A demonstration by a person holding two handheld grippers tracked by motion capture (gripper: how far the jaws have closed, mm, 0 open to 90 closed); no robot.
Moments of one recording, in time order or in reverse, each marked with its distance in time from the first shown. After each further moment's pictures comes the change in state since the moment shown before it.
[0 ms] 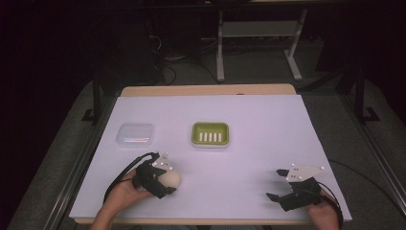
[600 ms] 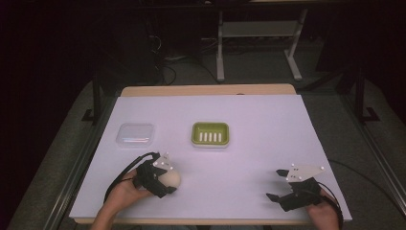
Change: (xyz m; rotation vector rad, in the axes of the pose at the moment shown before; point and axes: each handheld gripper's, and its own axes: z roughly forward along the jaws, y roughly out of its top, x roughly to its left) left arm 0.000 0.002 0.000 0.000 -0.007 -0.003; right arm 0.000 0.000 0.000 0.000 0.003 -0.005
